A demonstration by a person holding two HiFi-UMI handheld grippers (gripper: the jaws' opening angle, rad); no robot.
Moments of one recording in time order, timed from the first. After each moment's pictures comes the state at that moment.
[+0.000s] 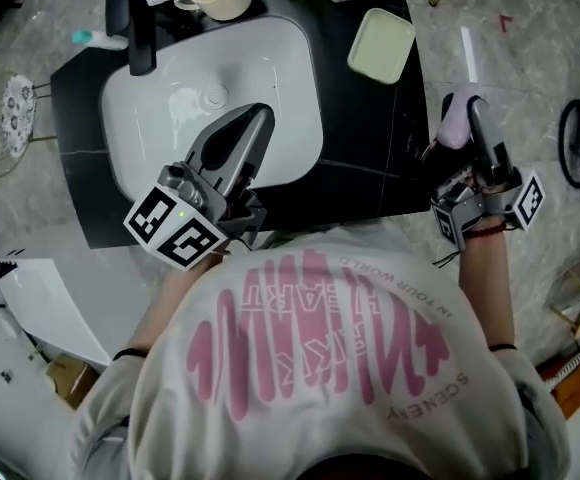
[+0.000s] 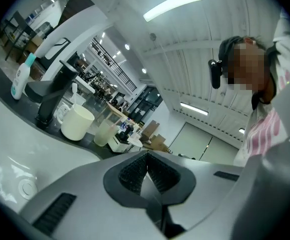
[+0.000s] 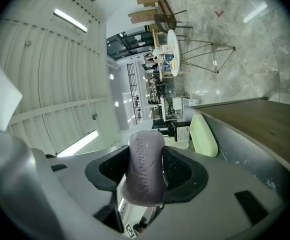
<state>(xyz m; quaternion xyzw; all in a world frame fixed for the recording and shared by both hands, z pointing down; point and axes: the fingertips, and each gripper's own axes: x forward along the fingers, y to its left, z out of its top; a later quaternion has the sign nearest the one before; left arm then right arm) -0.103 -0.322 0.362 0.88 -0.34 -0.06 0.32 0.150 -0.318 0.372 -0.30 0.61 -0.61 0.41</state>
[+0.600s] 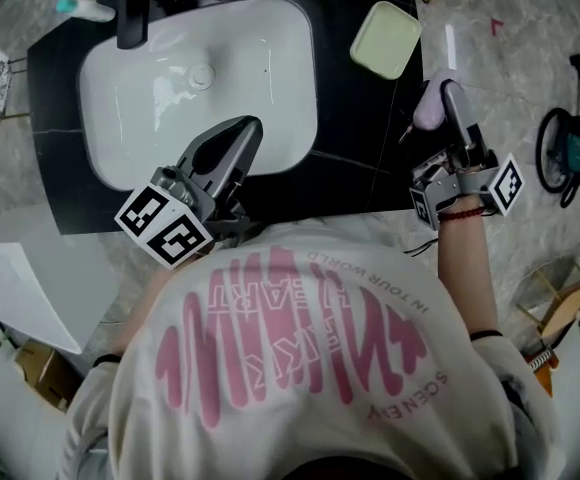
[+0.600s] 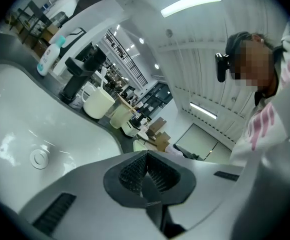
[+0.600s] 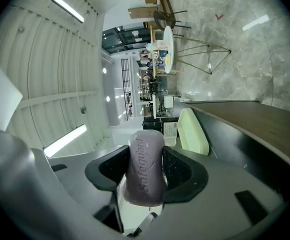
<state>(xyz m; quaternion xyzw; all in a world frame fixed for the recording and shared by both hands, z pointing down) -0.123 -0.293 0.413 0.85 -0.35 -0.05 0.40 0.122 -0.342 0.403 -0.33 0.60 -0.63 0.36</state>
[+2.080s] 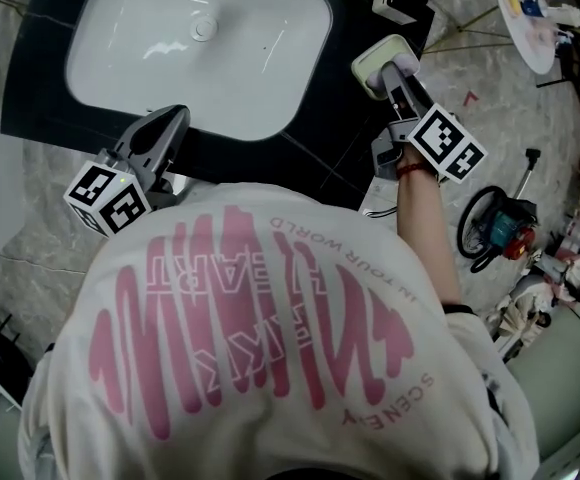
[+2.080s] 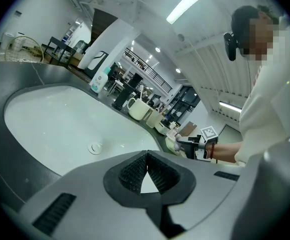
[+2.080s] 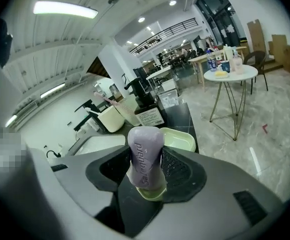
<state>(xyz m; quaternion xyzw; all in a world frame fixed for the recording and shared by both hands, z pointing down) -0.205 -0.221 0.462 0.77 -0.51 -0.01 0.39 0.074 -0.421 0.462 -0.46 0.79 -0.39 -0.15</state>
